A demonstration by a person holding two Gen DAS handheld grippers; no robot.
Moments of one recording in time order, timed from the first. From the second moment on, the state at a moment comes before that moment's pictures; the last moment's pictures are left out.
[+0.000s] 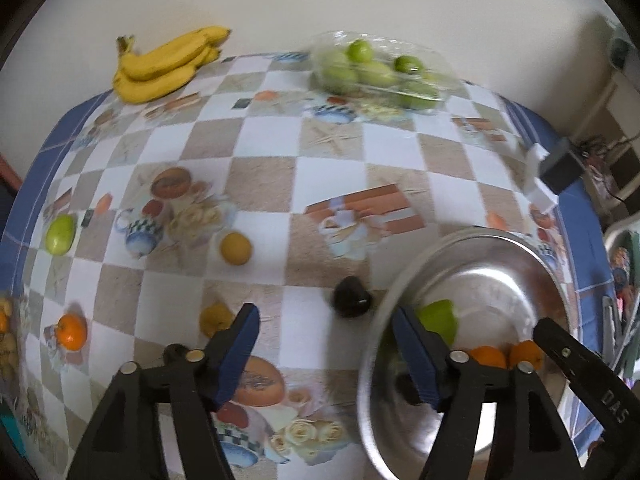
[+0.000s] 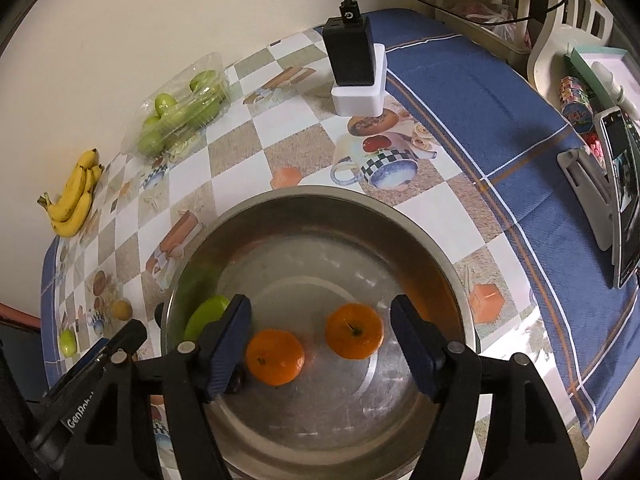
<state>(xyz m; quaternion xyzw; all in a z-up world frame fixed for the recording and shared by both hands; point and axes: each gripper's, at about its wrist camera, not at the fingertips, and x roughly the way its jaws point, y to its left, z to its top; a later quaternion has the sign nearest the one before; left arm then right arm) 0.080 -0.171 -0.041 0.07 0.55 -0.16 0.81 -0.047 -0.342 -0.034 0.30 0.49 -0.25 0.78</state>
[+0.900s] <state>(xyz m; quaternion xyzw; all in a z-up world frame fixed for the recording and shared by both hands) 0.091 -0.143 -0.043 0.06 0.54 -0.11 0.83 -0.040 -0.333 -0.039 0.28 0.50 -0.24 0.78</state>
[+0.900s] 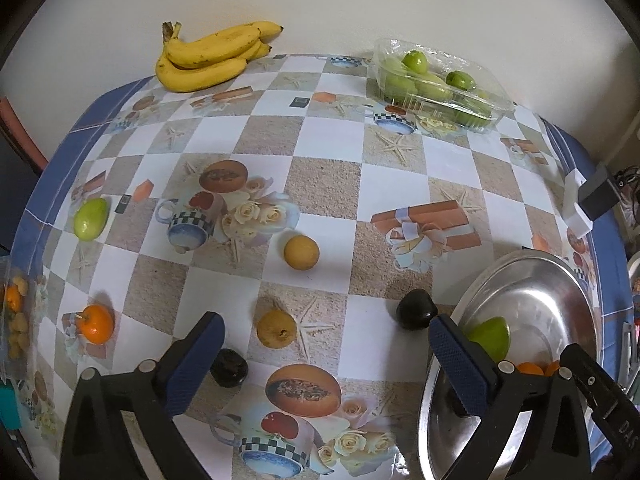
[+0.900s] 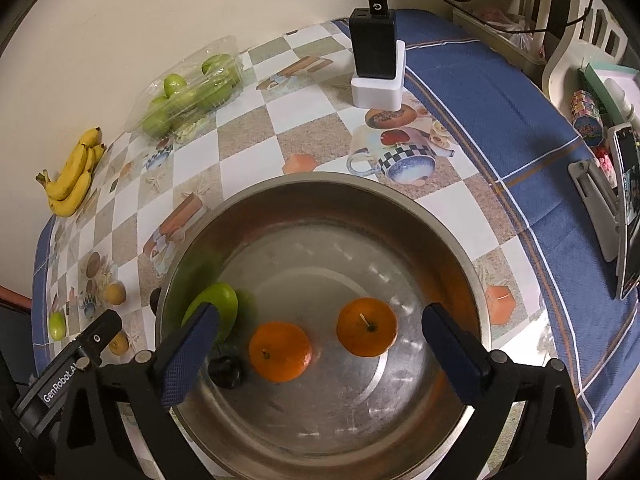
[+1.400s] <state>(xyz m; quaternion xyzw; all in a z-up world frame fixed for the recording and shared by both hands) 0.098 -0.118 -0.028 0.05 0.53 -0.12 0.84 -0.035 -0.328 -0.038 0.27 0.50 -0.24 0.79</state>
